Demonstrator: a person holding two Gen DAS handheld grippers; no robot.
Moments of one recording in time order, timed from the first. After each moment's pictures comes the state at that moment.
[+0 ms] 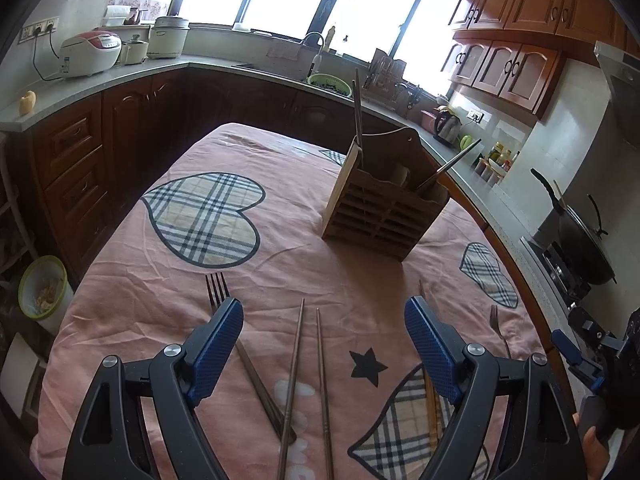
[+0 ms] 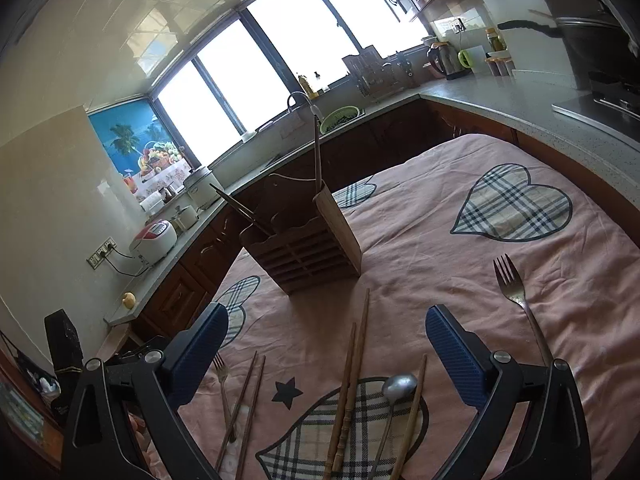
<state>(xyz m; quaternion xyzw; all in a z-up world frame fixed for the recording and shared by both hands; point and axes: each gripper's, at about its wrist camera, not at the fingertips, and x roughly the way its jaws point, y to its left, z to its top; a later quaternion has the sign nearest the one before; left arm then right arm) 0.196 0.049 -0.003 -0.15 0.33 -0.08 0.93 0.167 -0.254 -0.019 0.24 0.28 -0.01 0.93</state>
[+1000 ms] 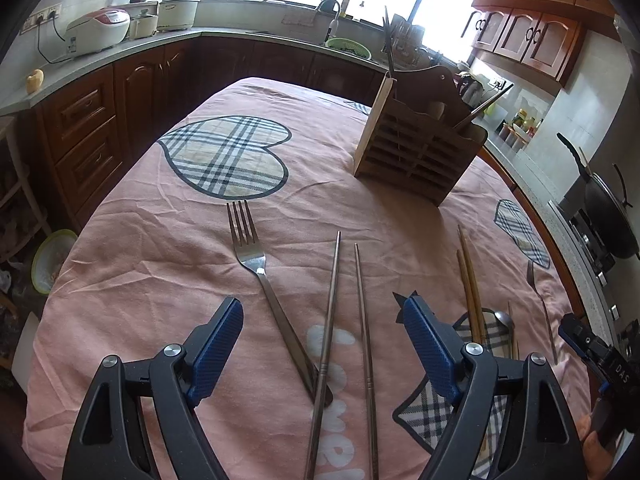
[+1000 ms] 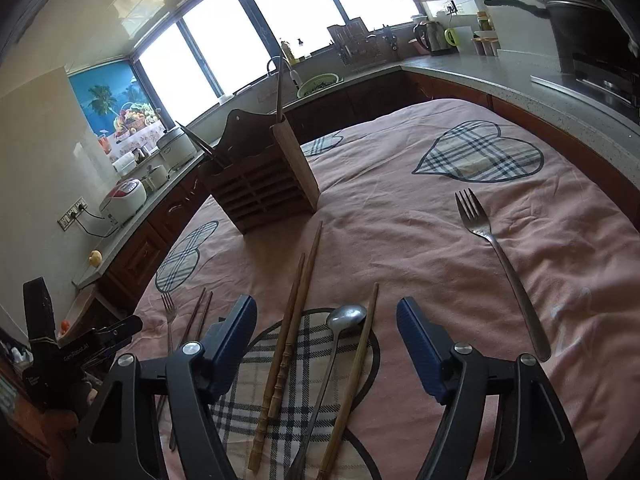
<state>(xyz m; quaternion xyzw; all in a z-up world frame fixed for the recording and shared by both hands) 0.205 0.042 -0.045 -0.13 0.40 -0.04 0.91 0.150 -0.247 -0.072 0.19 0.35 -0.04 0.91</state>
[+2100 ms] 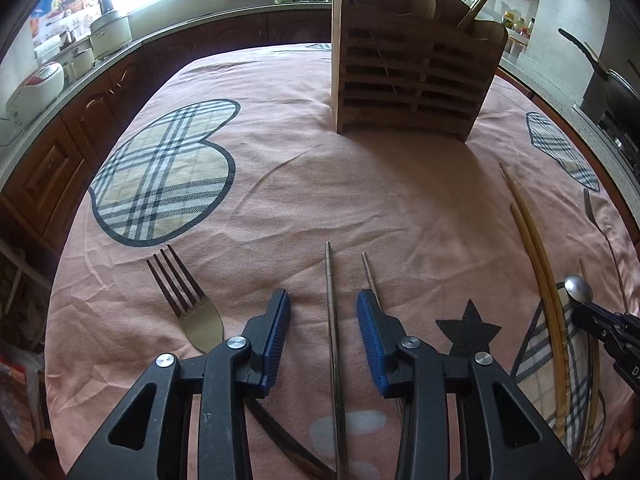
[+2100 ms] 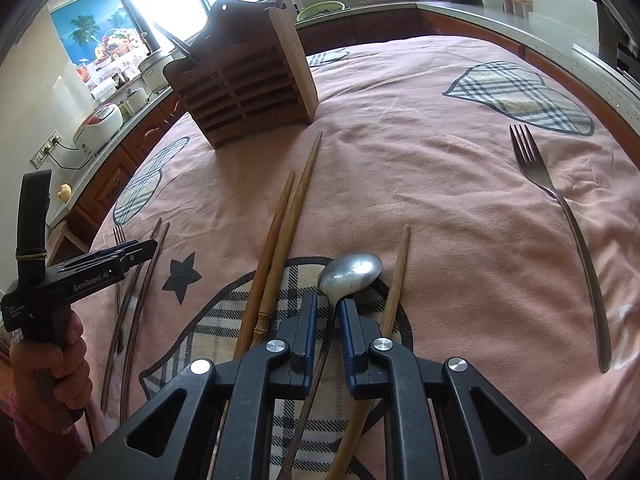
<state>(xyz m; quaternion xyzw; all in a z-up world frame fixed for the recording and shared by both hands) 0.316 -0.013 -0.091 0.03 0.47 -0.06 0.88 0.201 -0.226 -0.126 0.14 0.48 -0.04 0.87</state>
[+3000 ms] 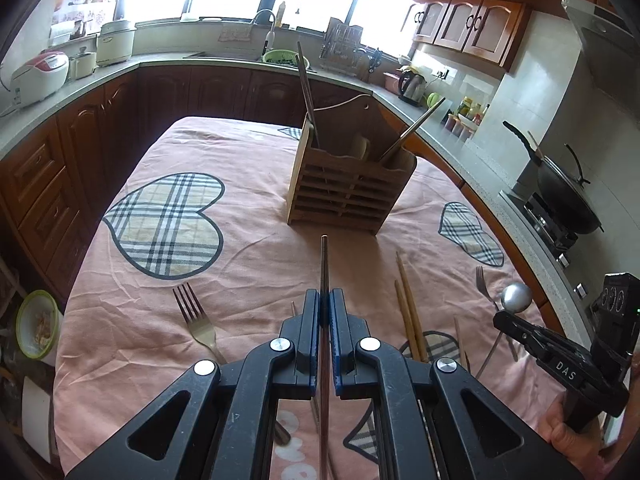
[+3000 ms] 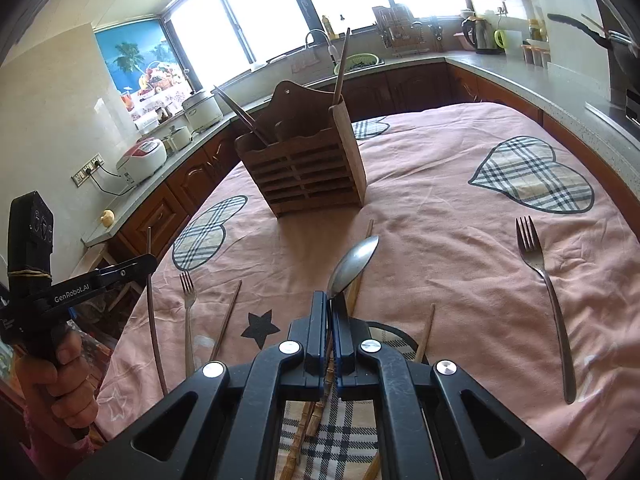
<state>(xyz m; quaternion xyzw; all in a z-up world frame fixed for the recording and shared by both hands) 0.225 0.032 0.025 -0.09 0.37 -0.14 0.91 0.186 -0.214 -0.046 0.15 0.38 0.01 0.91</state>
